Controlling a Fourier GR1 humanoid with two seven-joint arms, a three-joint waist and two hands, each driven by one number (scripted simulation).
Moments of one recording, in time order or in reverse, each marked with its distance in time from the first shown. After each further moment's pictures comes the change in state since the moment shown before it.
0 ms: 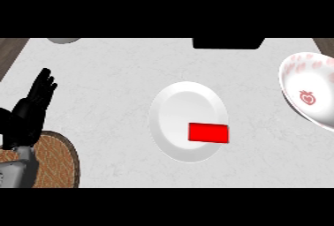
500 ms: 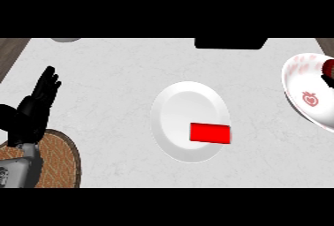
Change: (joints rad) left arm -0.022 -0.020 -0.002 0.010 -0.016 -0.006 0.001; right arm -0.284 0.037 0.067 0.555 0.167 -0.122 -0.272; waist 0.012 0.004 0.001
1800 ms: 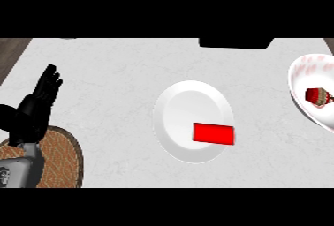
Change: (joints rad) left arm -0.006 -0.012 -0.003 -0.020 -0.009 -0.003 0.004; right arm -0.236 -0.182 -0.277 0.740 -0.198 0.381 -0.080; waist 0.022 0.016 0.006
